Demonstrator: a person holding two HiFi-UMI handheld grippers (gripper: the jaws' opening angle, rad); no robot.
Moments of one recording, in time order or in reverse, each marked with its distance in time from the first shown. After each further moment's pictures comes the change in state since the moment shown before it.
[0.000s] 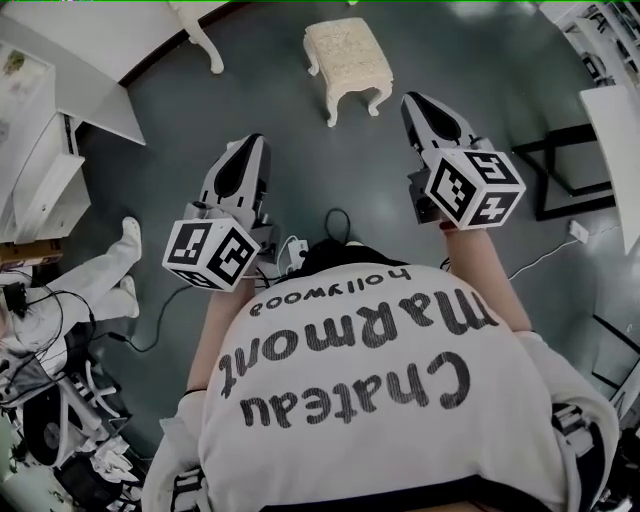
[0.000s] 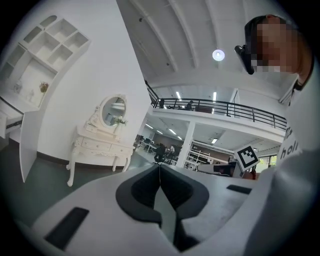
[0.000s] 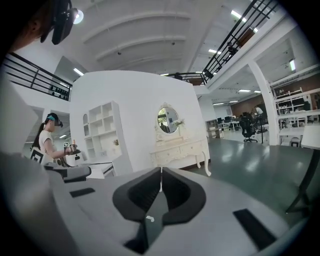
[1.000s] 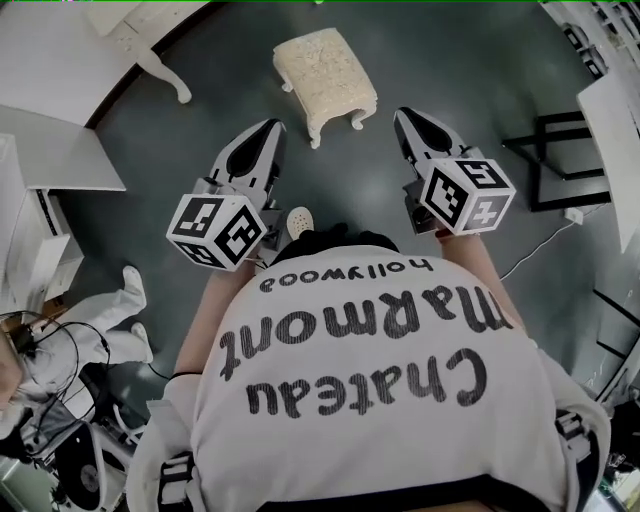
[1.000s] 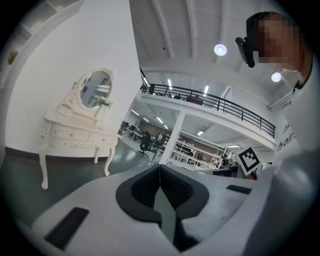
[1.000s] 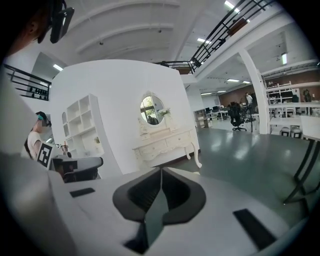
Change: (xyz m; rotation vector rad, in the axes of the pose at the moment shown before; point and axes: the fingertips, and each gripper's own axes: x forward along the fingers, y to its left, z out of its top) left arm 0.221 0.070 0.010 -0.027 0.155 -0.198; right arm 0.143 -0.102 0.005 0.095 0.126 -0.113
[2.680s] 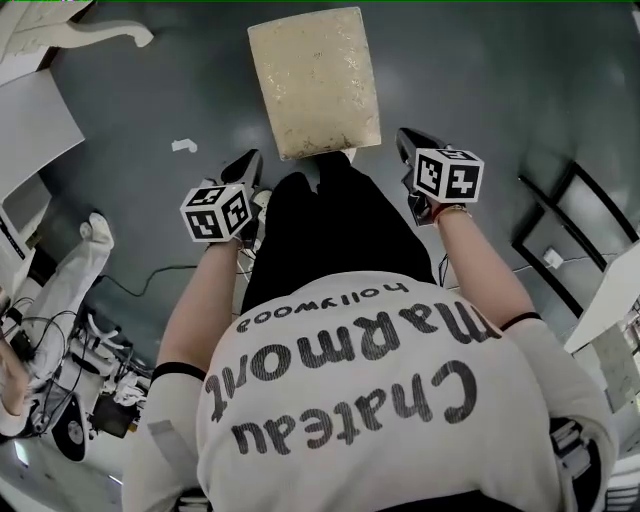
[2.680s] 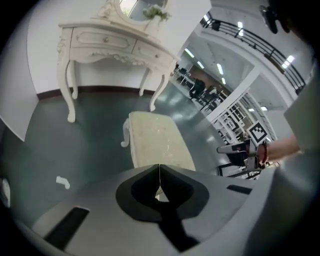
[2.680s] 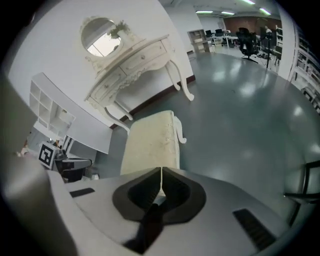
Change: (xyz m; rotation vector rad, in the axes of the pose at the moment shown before) left arm 0.204 0.293 -0.277 -0.379 0.637 0.420; right arm 0.347 -0.265 -0.198 0.135 0.769 0.063
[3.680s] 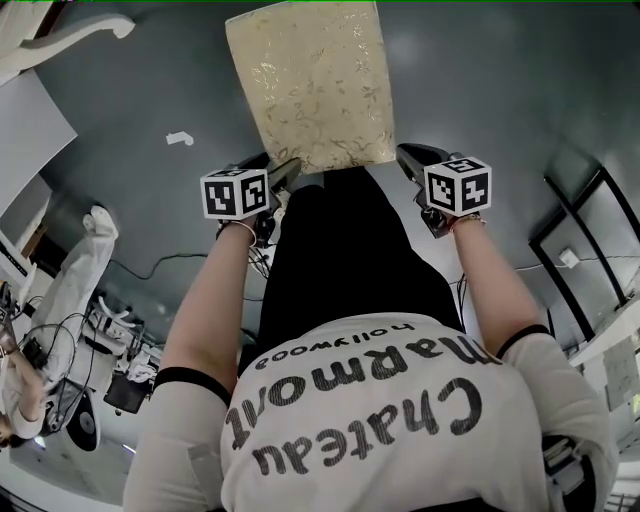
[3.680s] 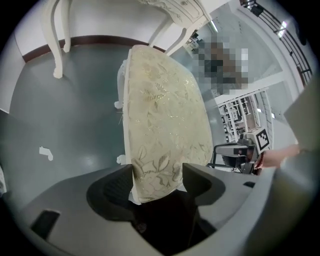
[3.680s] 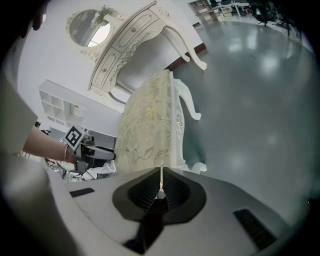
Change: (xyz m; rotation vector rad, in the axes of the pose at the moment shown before) left arm 0.125 0.017 -0.070 -0.165 0.384 -0.067; right arm 0.097 -0.035 -0.061 -0.004 0.223 0.233
